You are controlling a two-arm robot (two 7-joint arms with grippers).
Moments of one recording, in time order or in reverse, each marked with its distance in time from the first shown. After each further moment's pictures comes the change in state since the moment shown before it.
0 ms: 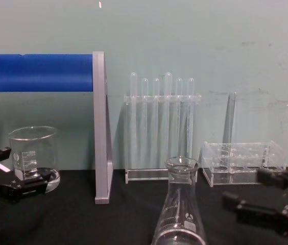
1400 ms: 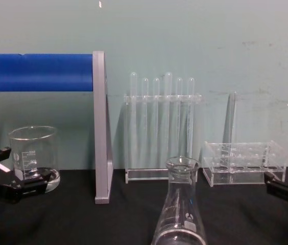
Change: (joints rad) left arm 0.000 0.000 0.000 0.000 0.000 0.000 0.000; right arm 0.181 -0.217 0.100 0.376 -0.270 -0.133 -0.362
